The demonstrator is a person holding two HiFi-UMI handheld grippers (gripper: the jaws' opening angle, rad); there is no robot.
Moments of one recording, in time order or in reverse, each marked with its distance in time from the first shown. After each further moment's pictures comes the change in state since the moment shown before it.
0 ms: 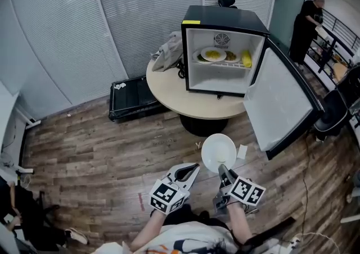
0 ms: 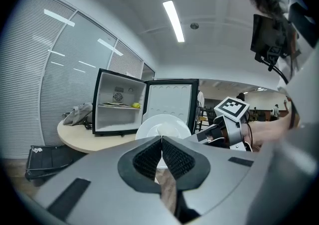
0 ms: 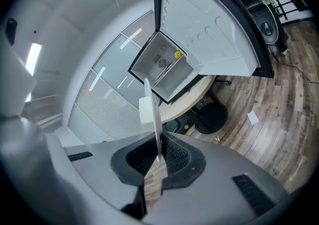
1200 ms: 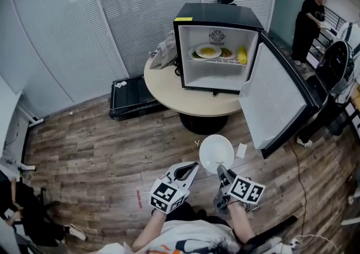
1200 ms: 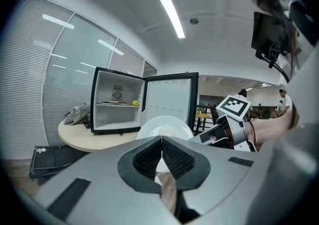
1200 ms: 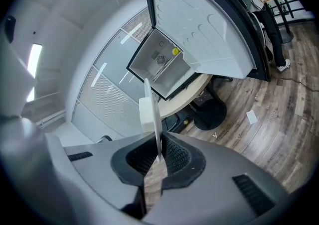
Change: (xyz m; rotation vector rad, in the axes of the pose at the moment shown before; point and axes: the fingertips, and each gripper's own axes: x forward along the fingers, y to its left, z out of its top) left arm 0.028 -0.026 -0.007 0.012 0.024 0.050; right arm -0.016 -0.033 0.007 -0.018 0.076 0.021
